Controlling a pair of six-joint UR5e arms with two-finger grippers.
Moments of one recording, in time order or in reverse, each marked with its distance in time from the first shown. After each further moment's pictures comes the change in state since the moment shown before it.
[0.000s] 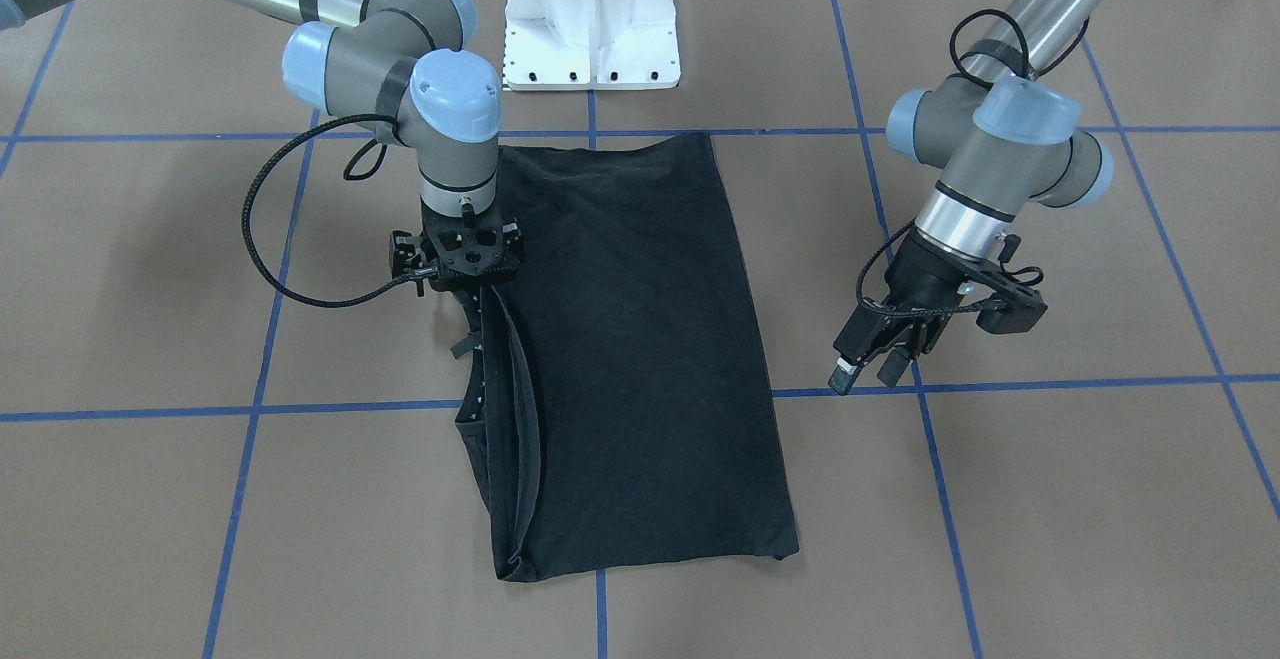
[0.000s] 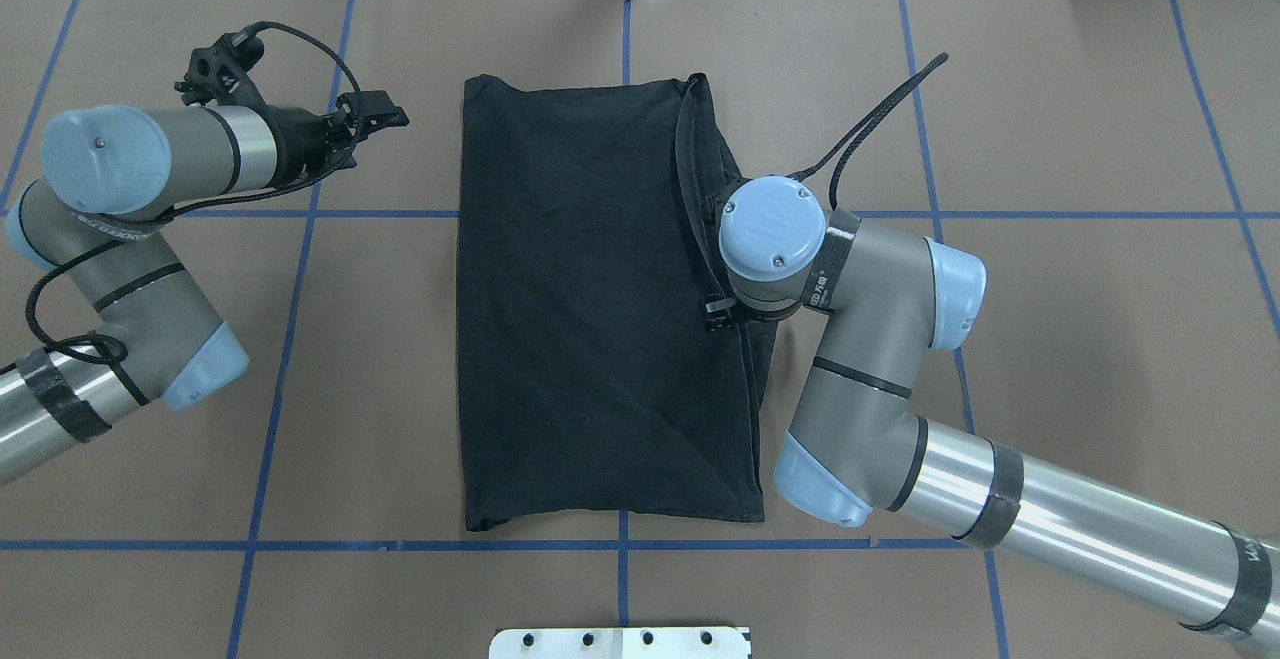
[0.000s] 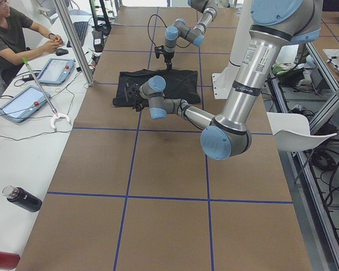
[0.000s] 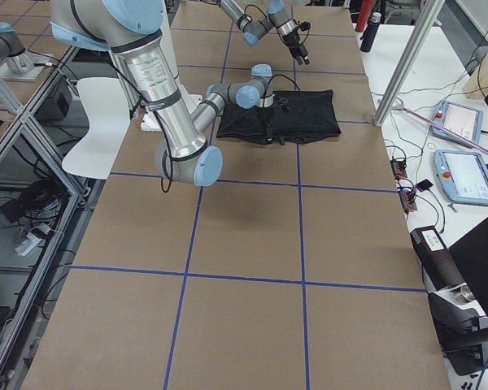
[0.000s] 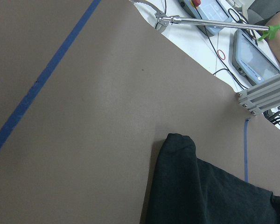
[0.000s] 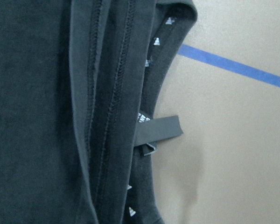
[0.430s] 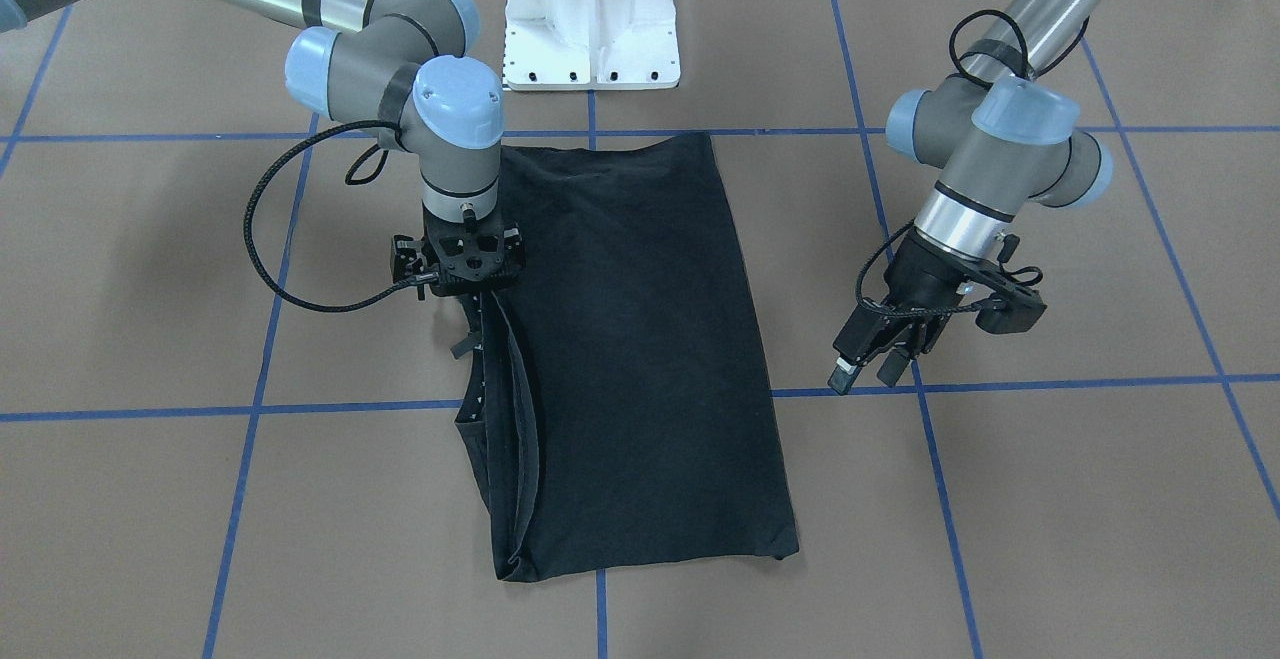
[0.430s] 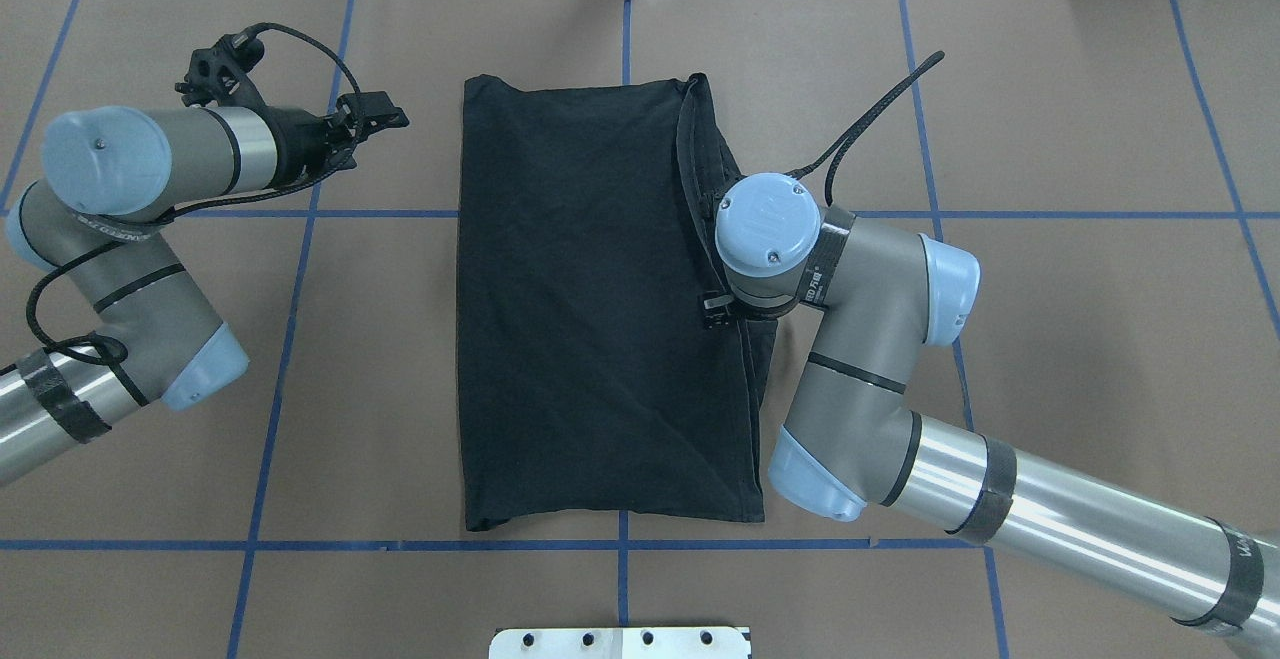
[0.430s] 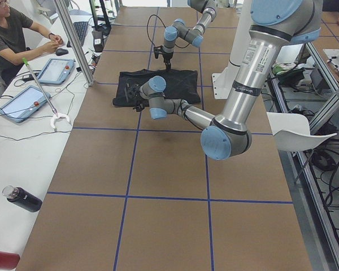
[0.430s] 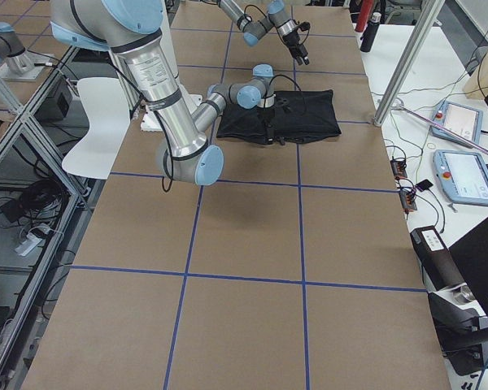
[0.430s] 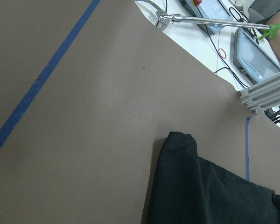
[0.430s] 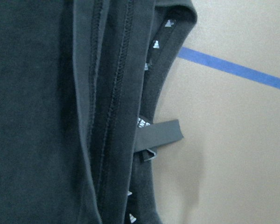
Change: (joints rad) left arm 0.001 0.001 -0.001 0.000 0.001 0.001; right arm 0.002 0.011 -0.018 0.001 0.001 0.005
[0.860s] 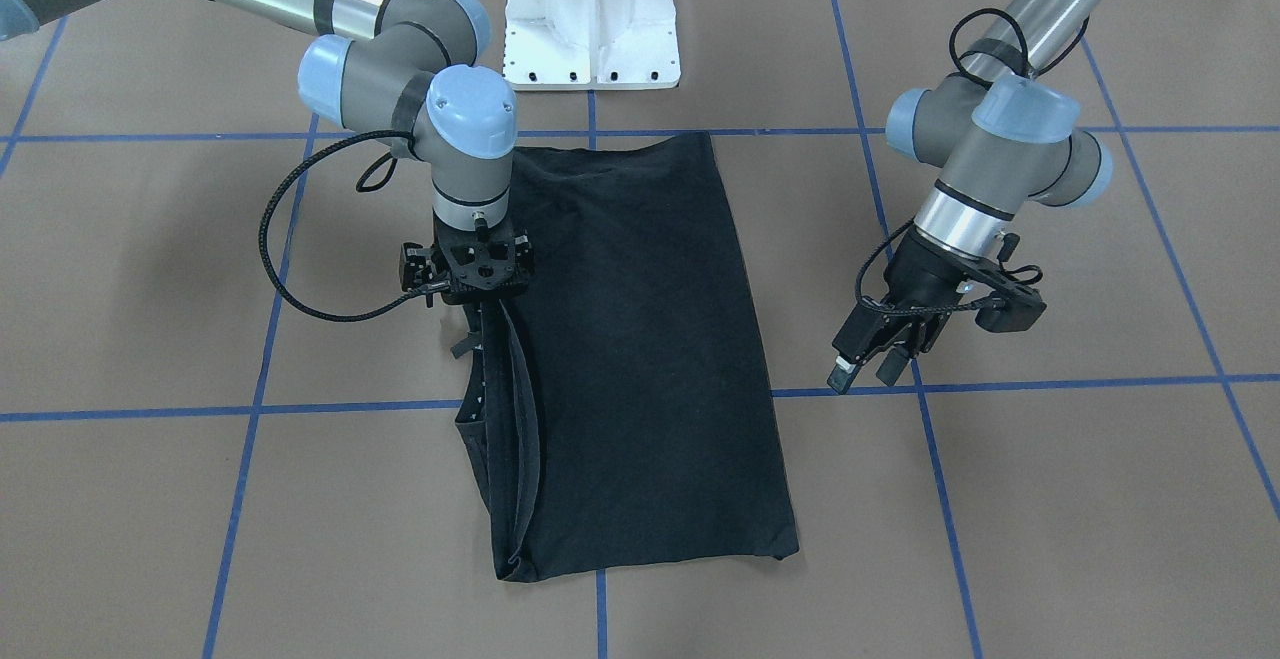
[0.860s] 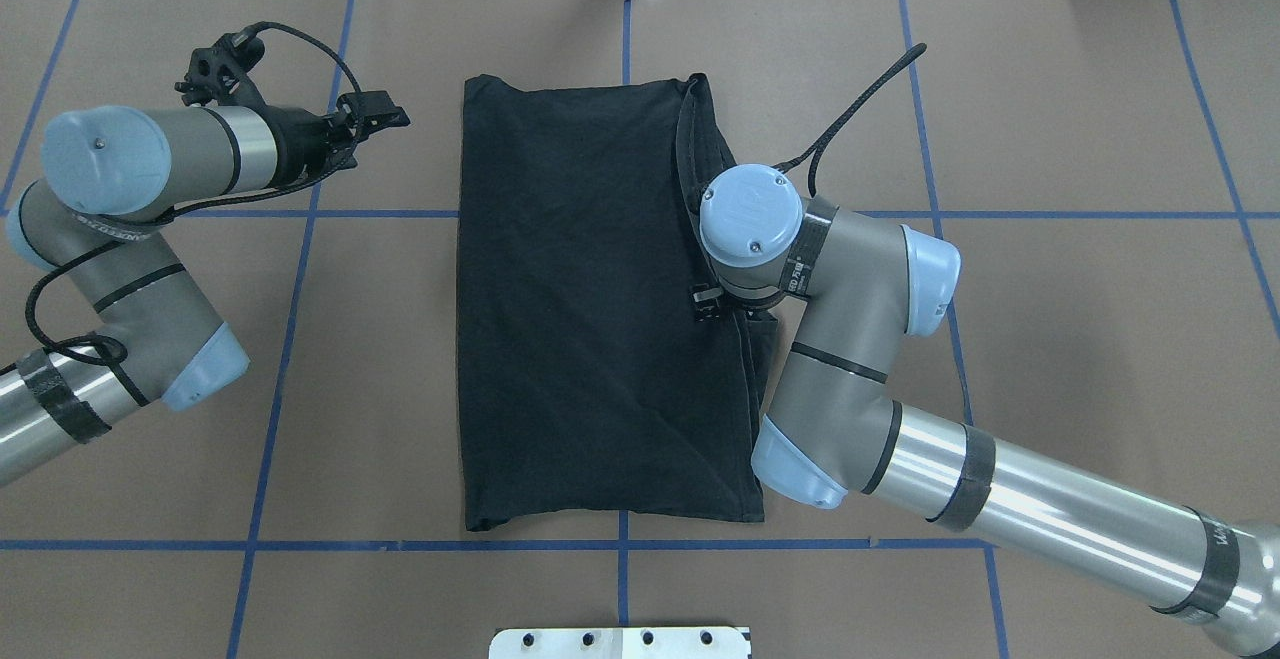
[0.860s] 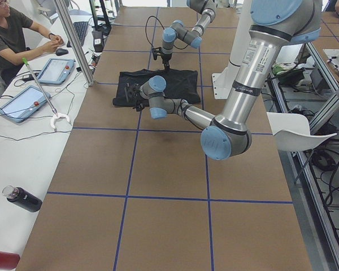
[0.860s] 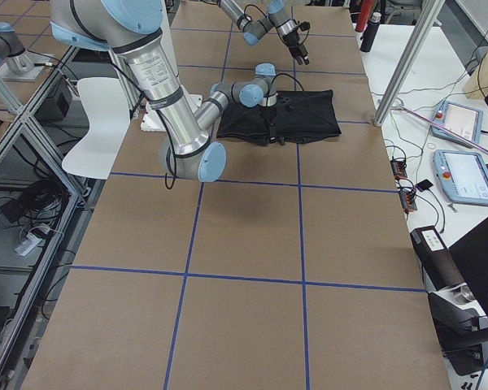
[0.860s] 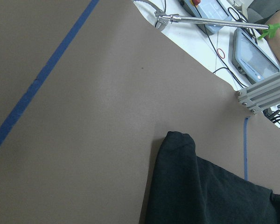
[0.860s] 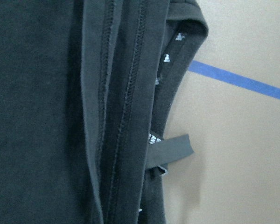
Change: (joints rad) left arm 0.000 0.000 -0.003 0.000 0.000 -0.001; right arm 0.008 0.034 -0.042 0.000 0.000 -0.017
